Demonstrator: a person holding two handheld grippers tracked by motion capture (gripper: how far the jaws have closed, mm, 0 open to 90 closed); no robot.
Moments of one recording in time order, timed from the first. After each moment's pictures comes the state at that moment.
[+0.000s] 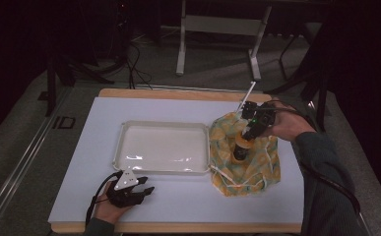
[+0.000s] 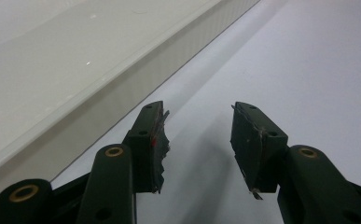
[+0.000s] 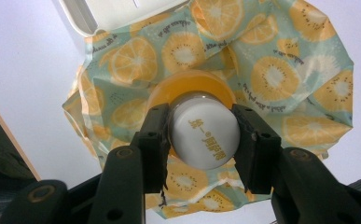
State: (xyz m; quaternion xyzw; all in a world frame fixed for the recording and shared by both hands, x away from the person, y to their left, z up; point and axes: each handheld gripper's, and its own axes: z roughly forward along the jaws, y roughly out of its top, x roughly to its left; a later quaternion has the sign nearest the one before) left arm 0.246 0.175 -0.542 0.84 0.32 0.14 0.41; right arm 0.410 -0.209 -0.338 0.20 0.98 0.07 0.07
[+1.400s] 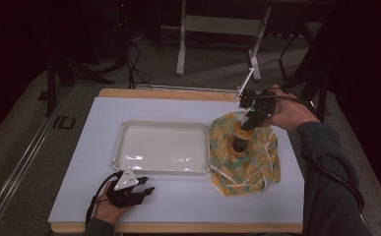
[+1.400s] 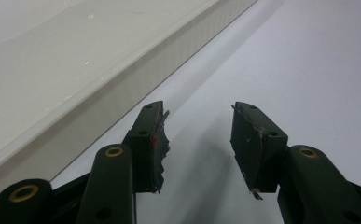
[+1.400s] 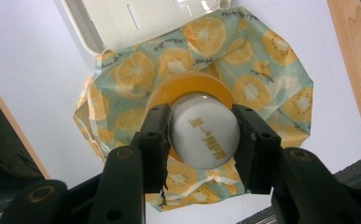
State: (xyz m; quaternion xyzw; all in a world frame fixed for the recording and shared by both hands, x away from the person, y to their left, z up) left arm 0.245 0.175 -0.541 0.84 0.31 0.14 0.41; right arm 0.410 -0.194 -0.298 0.18 0.98 0.07 0.08
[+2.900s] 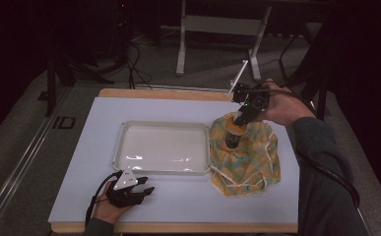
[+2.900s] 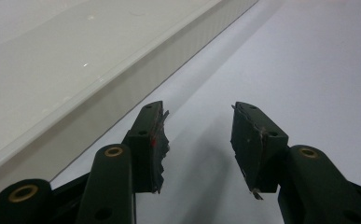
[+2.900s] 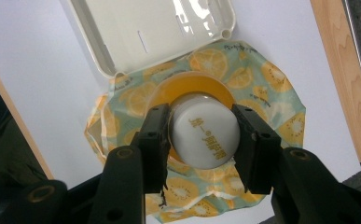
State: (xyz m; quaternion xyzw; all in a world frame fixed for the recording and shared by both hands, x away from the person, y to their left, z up) left arm 0.246 0.176 -0.541 0.84 0.31 0.14 0.42; right arm 0.408 -0.173 -0.280 0.17 0.98 0.09 0.09
